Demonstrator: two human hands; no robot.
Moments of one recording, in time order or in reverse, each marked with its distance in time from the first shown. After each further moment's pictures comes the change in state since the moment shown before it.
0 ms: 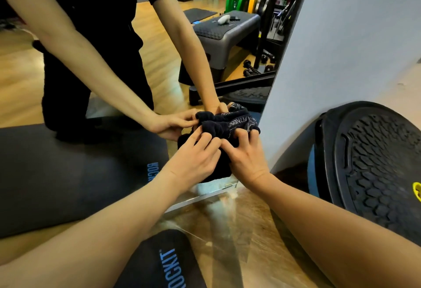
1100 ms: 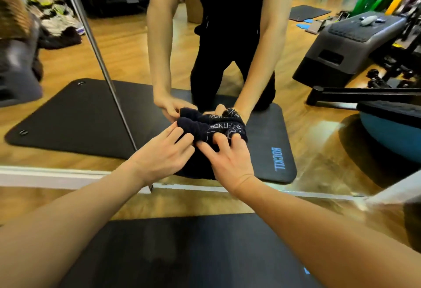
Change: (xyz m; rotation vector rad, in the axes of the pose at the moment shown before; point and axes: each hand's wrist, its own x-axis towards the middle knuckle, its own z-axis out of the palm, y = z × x) left_hand -0.397 -0.202 -0.208 0.198 -0.444 -0.099; right_hand 0.087 -0.456 -0.004 0.353 -0.052 -0.323
